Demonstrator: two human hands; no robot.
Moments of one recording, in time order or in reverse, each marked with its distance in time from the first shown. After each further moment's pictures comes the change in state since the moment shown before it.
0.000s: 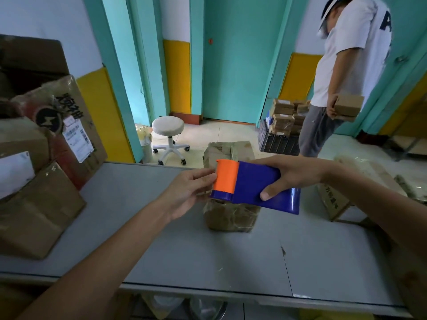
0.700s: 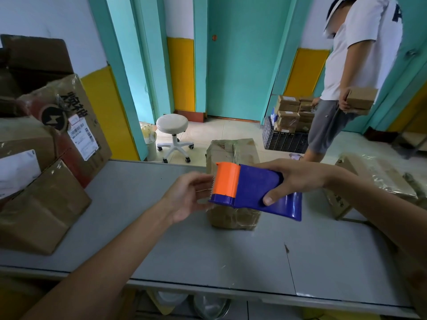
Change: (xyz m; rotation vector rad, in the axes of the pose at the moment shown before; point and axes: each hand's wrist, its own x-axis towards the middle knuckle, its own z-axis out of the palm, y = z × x) left_hand -0.009 -0.003 0.004 -0.072 0.093 -0.158; right_hand -0.002 -0.005 0.014 0.117 -0.043 -0.026
